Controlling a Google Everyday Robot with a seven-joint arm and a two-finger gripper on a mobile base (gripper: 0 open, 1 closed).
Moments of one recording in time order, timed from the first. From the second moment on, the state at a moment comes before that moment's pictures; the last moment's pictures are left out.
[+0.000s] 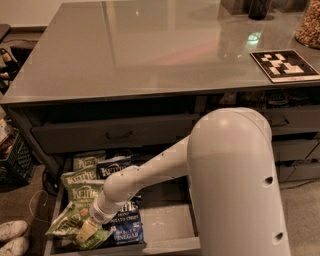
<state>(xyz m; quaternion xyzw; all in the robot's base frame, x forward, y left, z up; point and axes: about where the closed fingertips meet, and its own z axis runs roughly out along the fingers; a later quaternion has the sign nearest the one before) 0.418 0.241 0.456 -0.53 0.79 0.30 0.10</state>
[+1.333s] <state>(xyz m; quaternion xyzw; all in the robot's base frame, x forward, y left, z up) 0.417 0.240 0.451 -0.52 0.79 0.30 0.10</state>
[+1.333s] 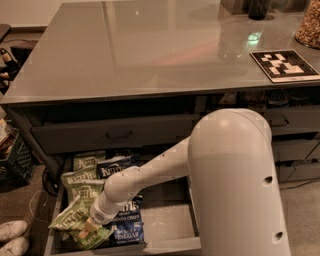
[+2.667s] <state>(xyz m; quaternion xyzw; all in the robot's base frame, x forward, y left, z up) 0.399 0.250 0.492 -0.53 0.78 0.33 0.11</state>
